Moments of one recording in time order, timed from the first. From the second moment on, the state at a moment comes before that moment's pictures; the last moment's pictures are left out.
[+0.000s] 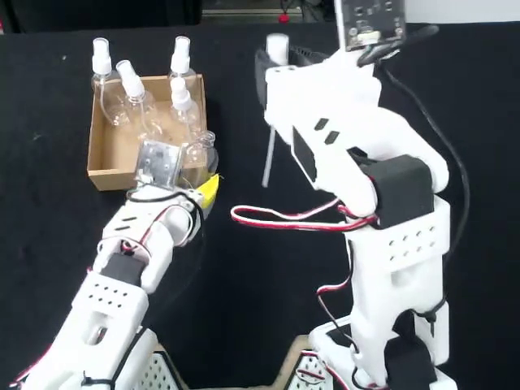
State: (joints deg) left arm 11.1 -57.5 75.5 15.3 -1.5; right arm -18.5 -23.5 -15.8 68.0 -8.0
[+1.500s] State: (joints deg) left arm 11.5 -57.6 95.6 -30.4 -1.5; right arm -22.8 -36.1 17.5 23.8 -14.5
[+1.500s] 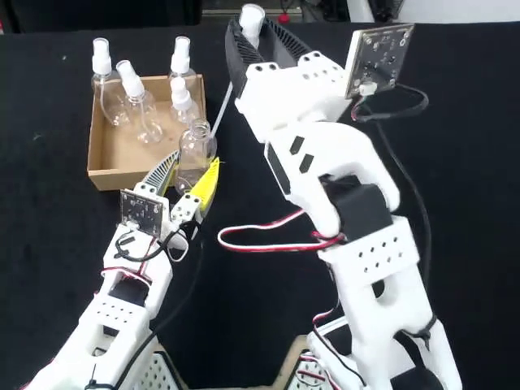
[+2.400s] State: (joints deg) left arm 16.3 -57.5 95.6 -34.2 -1.5; right arm -22.8 -36.3 26.8 5.8 -14.5
